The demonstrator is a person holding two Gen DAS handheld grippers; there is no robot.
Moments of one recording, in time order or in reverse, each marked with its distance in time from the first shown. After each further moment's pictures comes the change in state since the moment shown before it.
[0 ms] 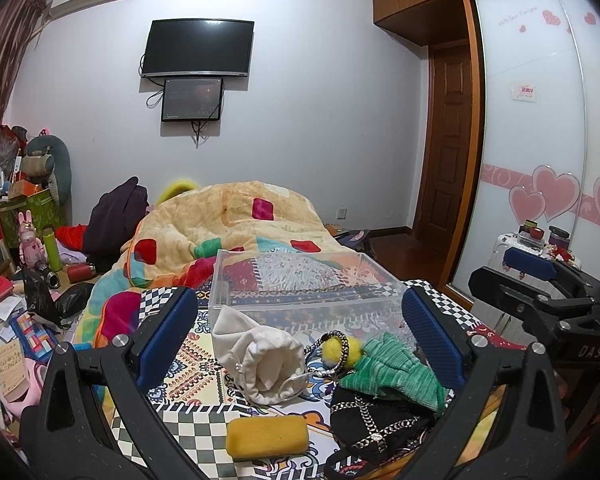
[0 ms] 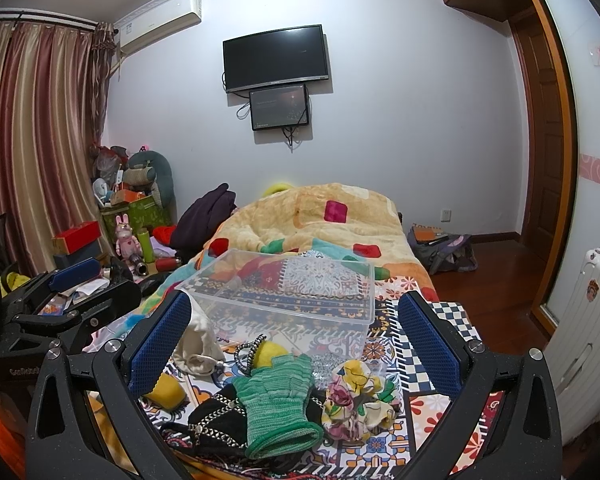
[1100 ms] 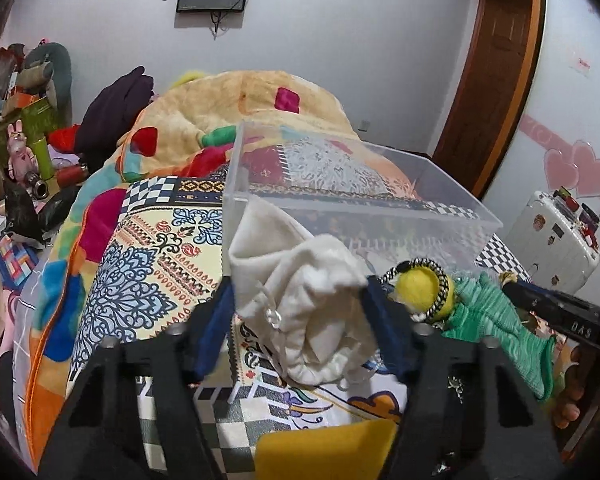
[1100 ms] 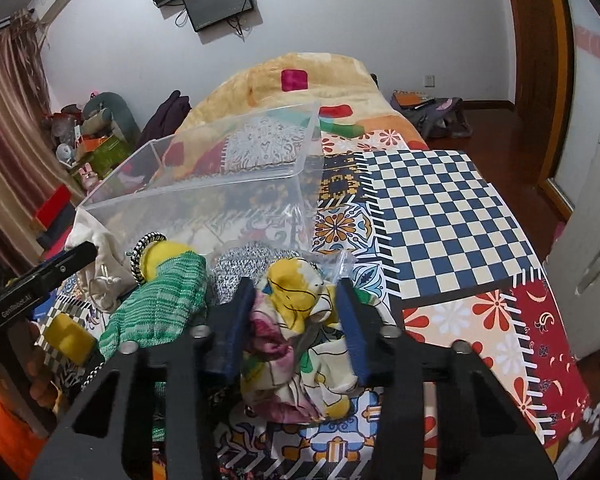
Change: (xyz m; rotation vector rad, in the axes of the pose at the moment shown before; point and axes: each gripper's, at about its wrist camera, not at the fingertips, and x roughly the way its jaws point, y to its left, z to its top) left arm 0.110 0.050 -0.052 -0.122 0.369 0.020; right arm 0.074 -0.067 -0.063 0.226 0.425 0.001
